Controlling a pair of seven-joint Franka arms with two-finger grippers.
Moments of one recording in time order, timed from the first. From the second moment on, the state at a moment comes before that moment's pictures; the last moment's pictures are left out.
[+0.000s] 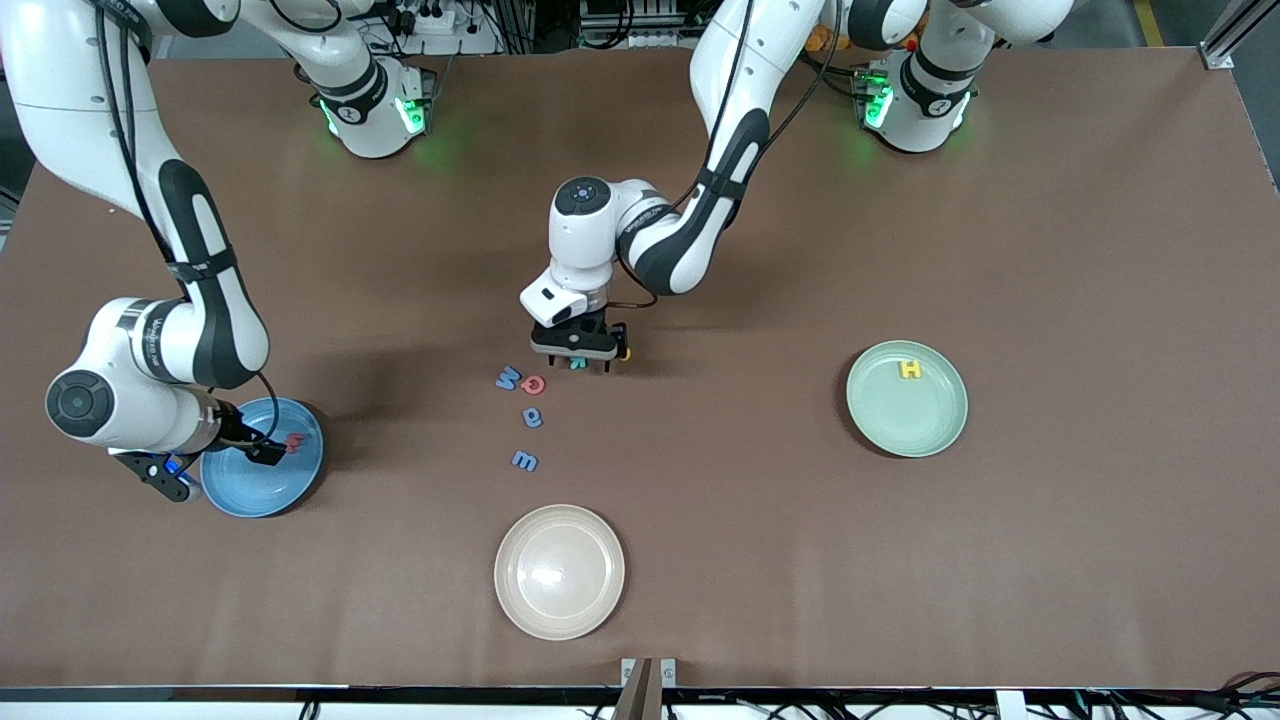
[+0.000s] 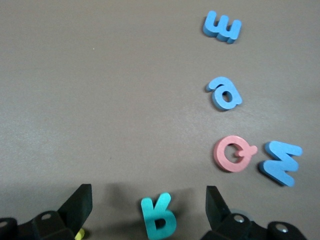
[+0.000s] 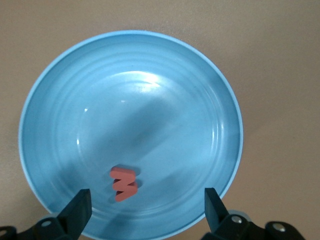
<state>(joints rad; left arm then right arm) -1.13 1.00 0.25 -1.31 -0.01 2.57 -0.96 -0.02 0.61 -0.11 -1.72 -0.02 2.21 0.51</state>
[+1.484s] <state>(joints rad) -1.16 1.02 0.27 -1.28 0.00 2.54 -1.11 -0.02 0.63 -0.10 -1.72 -0.02 2.21 0.48</state>
